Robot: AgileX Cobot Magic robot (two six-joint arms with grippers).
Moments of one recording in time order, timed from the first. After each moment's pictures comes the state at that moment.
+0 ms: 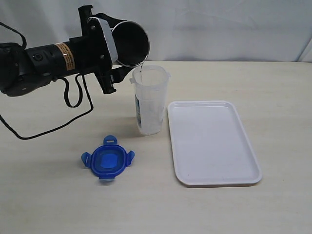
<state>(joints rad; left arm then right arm) -0.32 1.86 -1.04 0.77 -0.67 0.47 -0.02 0.00 0.00 -0.01 0.35 -0.06</state>
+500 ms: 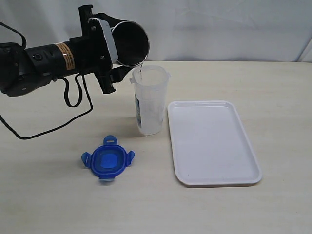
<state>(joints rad) -0.32 1.86 -1.04 0.77 -0.67 0.49 -0.02 0.00 0.00 -0.01 0.35 -0.06</state>
